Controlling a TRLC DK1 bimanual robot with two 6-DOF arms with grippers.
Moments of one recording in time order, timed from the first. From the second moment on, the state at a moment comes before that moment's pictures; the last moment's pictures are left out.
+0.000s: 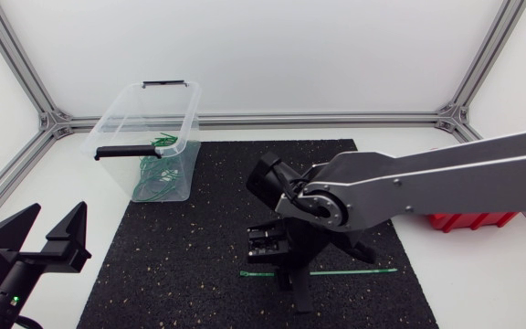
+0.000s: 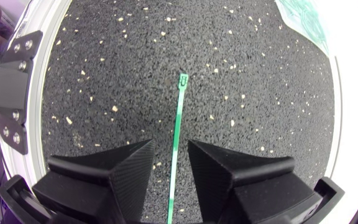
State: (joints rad) left arm -0.02 0.05 0.02 -0.01 0.01 -0.08; right arm 0.84 1.74 1.00 -0.62 -0.09 -0.79
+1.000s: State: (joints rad) left arm -0.02 0.05 0.02 -0.01 0.01 -0.08; right arm 0.82 1.87 1.06 -0.56 -0.15 -0.79
